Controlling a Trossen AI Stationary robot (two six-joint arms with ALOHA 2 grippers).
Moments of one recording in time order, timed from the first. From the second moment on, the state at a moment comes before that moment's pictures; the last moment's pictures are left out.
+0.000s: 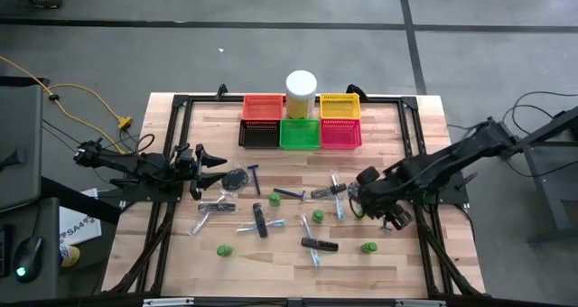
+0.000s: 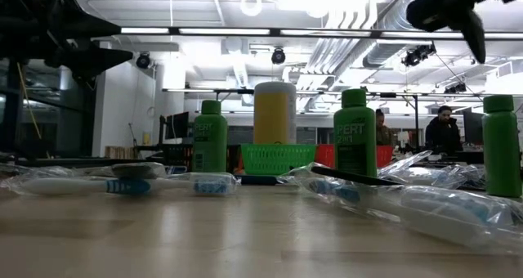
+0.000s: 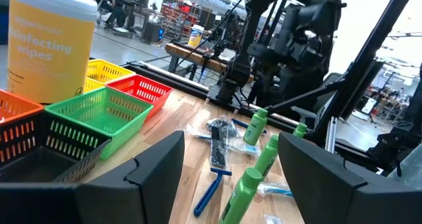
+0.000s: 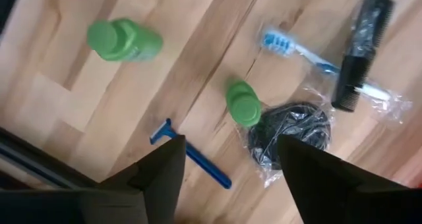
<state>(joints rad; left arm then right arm) -0.29 0.01 0.03 0.05 -0.42 -0.35 0.39 1.33 1.11 -1.19 -0.08 -0.17</state>
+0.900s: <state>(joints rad) -0.29 0.01 0.03 0.05 -0.42 -0.35 0.30 1.48 1.05 -1.12 -0.16 -0.31</state>
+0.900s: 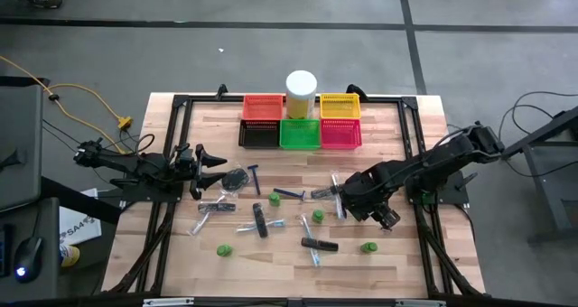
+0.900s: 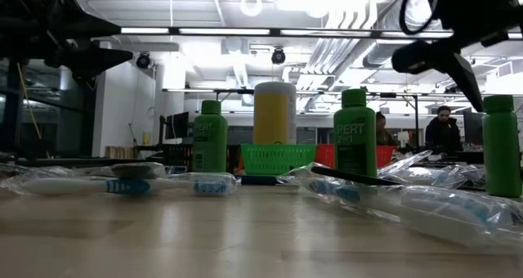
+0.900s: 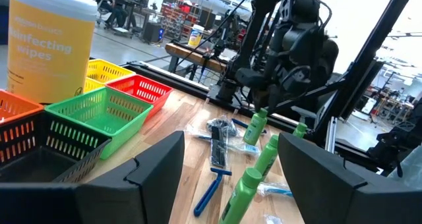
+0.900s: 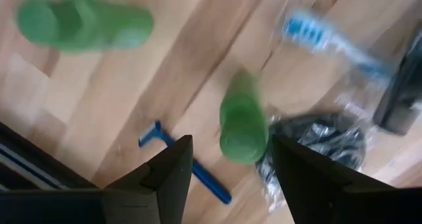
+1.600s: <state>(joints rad) -0.29 0.01 0.03 0.05 -0.42 -0.35 0.30 1.48 1.03 -1.03 -0.14 -0.29</state>
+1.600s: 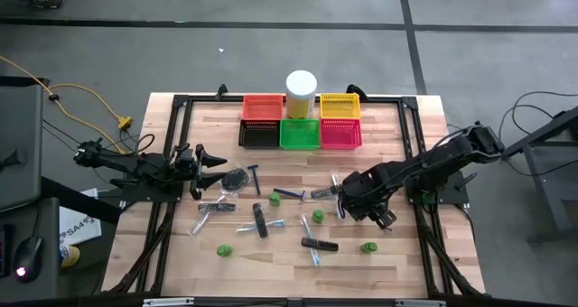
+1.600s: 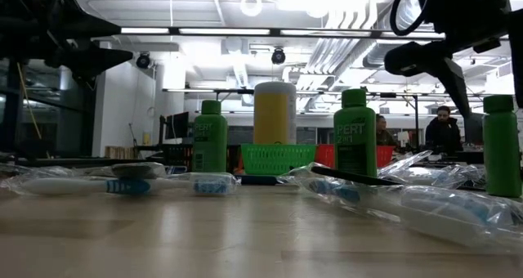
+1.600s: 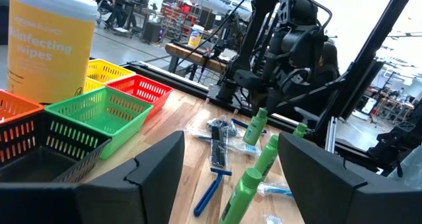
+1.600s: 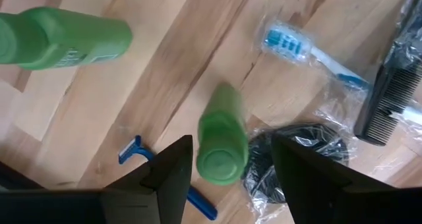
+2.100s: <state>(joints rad) -0.29 0.01 0.03 0.05 -0.42 -0.35 0.30 1.48 1.00 -1.01 -0.13 -0.31</state>
